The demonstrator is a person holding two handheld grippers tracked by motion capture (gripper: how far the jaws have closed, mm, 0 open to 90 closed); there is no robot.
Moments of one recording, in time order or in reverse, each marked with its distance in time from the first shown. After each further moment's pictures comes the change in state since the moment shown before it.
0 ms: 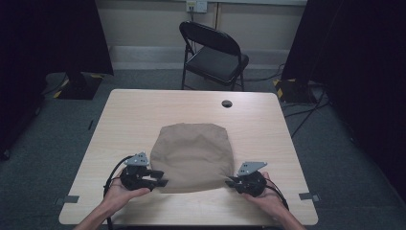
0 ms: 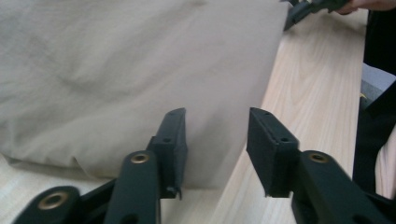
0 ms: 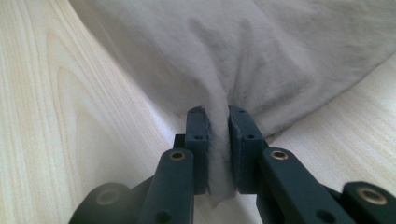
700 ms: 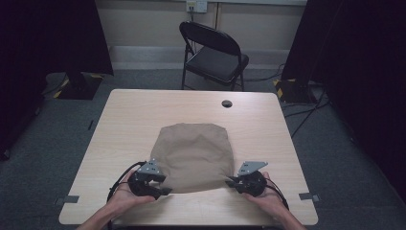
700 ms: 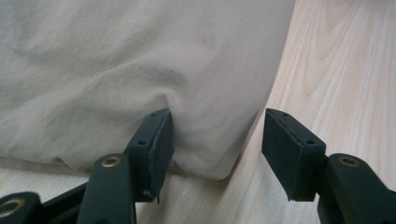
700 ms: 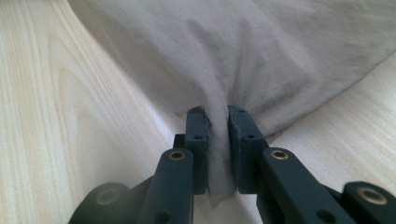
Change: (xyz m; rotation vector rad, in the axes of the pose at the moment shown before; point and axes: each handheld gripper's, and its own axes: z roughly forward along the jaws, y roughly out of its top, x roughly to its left) left arm -0.009 -0.008 0.027 0.114 0.033 0.116; right arm -0.001 -0.001 0.000 -0.005 0.009 0.012
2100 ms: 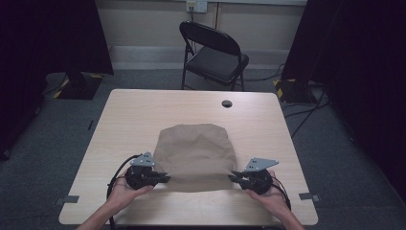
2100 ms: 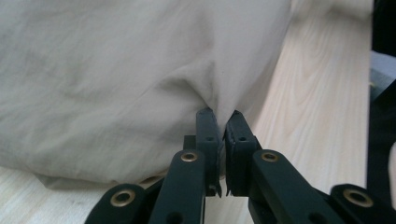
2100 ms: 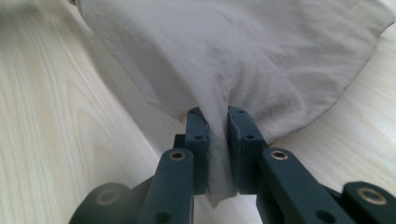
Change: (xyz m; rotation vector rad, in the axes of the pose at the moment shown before) left arm 0.005 0.016 -0.023 -0.137 -0.047 -0.042; right arm 0.000 0.008 -0.027 -0.133 -0.033 0.050
